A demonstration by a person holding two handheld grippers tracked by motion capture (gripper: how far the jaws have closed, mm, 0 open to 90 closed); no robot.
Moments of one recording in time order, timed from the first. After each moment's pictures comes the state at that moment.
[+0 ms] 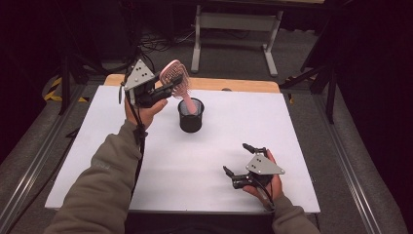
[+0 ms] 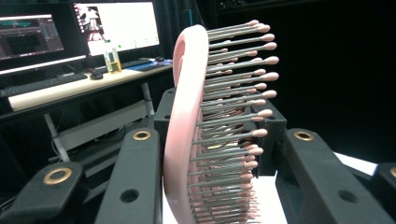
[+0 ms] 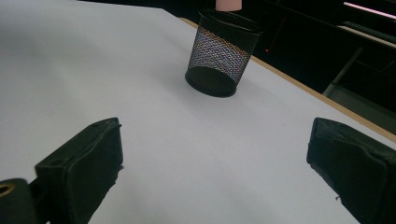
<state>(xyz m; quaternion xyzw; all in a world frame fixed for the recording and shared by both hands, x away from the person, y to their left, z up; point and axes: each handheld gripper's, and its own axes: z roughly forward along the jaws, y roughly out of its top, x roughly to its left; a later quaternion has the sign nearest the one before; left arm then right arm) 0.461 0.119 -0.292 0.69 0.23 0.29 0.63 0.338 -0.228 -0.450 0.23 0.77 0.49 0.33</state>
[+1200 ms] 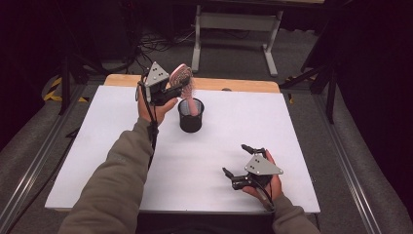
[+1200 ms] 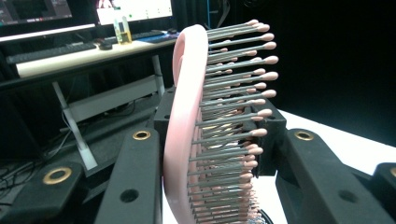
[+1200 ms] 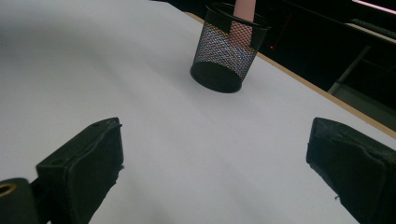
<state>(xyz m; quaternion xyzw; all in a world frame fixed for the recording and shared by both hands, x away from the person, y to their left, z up) 0.496 0.095 -0.324 0.70 0.28 0.29 0.59 0.338 -0.227 -0.452 0.22 0.78 0.48 0.33</state>
